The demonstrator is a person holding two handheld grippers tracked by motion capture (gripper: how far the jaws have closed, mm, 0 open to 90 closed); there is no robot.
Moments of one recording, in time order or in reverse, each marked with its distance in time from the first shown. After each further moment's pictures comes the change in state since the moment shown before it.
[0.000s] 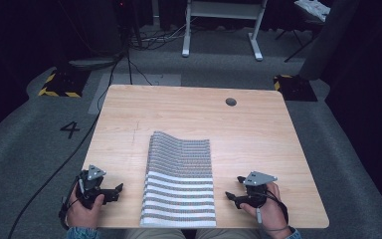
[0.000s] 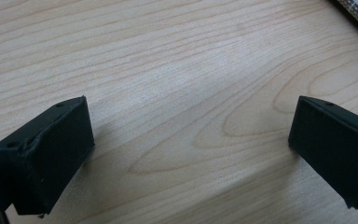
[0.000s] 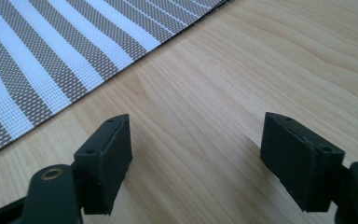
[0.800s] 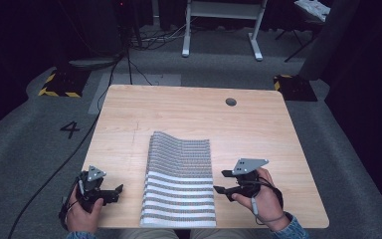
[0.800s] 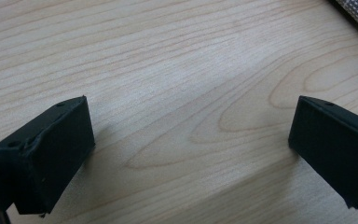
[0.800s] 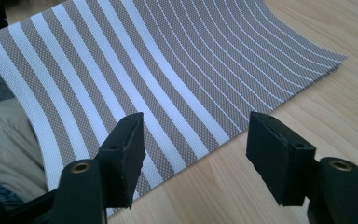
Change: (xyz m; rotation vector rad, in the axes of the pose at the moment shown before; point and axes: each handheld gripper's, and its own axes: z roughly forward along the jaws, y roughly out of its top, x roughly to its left) left arm -0.002 -0.002 -0.002 0.000 -0.001 0.003; right arm 0.024 0.080 -0.021 0.011 0.181 -0.091
